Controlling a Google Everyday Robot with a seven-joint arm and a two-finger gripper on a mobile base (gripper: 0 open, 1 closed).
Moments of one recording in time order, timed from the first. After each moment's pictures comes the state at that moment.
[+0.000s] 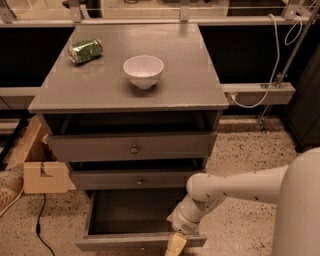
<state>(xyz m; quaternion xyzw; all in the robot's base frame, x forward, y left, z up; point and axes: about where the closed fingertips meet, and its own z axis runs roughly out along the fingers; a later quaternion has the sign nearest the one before) 0.377 -0.030 0.416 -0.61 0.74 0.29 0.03</state>
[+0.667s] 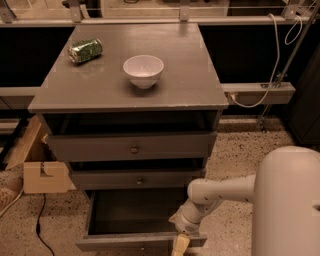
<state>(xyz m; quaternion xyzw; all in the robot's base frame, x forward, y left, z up) 0.398 -0.046 0.343 -0.65 0.71 0.28 0.03</state>
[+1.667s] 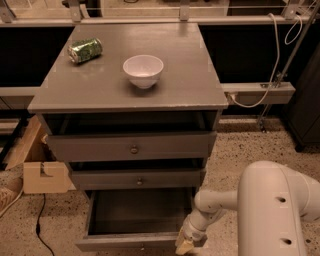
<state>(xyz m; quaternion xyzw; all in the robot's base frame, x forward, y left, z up) 0.402 -0.086 0.235 -0.63 0.71 0.30 0.02</state>
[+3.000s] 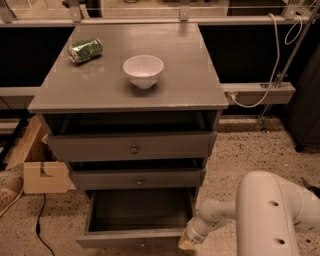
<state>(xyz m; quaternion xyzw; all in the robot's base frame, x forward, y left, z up) 0.433 -0.106 0.168 -0.60 0.76 0.25 0.07</state>
